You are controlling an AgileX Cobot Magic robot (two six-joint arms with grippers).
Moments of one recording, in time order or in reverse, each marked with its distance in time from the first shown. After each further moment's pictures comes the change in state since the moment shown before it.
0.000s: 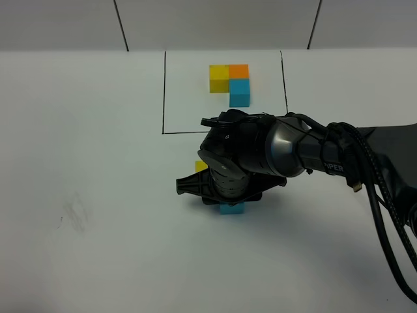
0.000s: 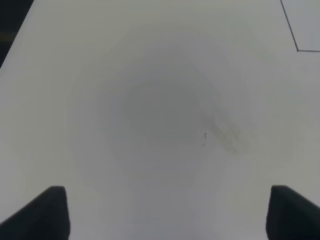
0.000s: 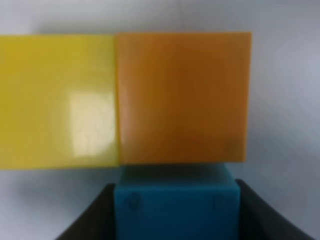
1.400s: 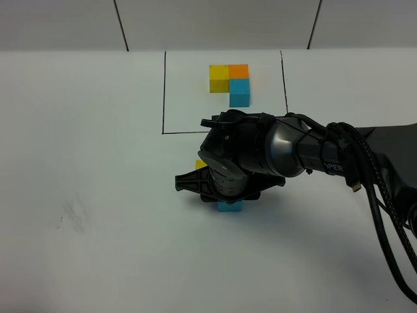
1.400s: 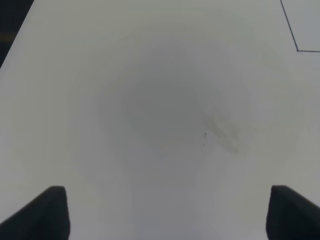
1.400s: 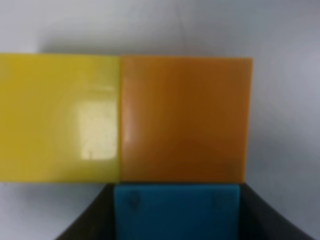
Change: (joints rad) left arm 0.000 0.000 0.000 0.000 0.000 0.001; right arm 0.000 0.001 0.000 -0.010 -0.021 0.038
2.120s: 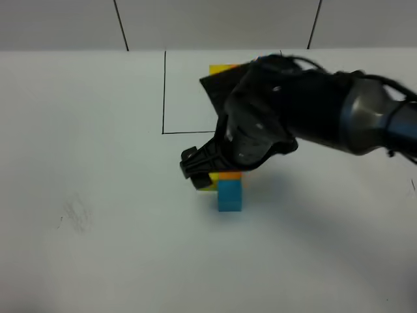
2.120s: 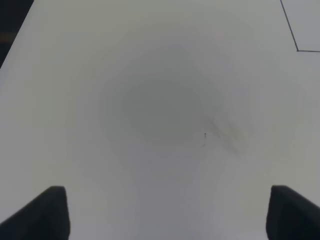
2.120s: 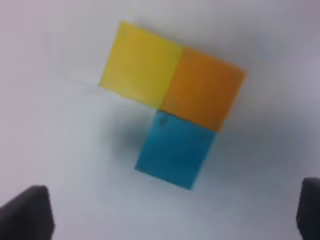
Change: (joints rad) left arm 0.000 0.000 0.000 0.000 0.000 0.000; right arm -0.021 -0.306 0.000 0.075 0.134 -0.513
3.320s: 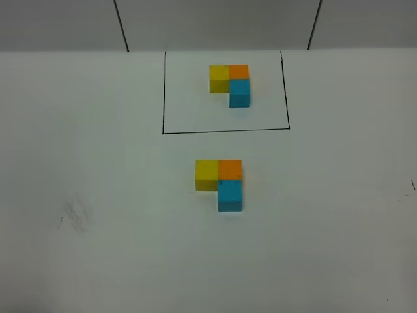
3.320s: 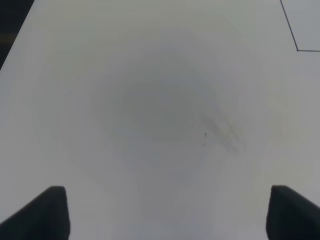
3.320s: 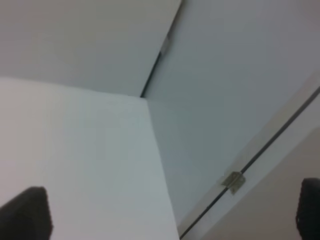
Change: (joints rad) left arm 0.000 0.000 0.000 0.000 -0.001 0.004; right arm -0.738 -1.405 0.196 -0.187 0.345 -0.634
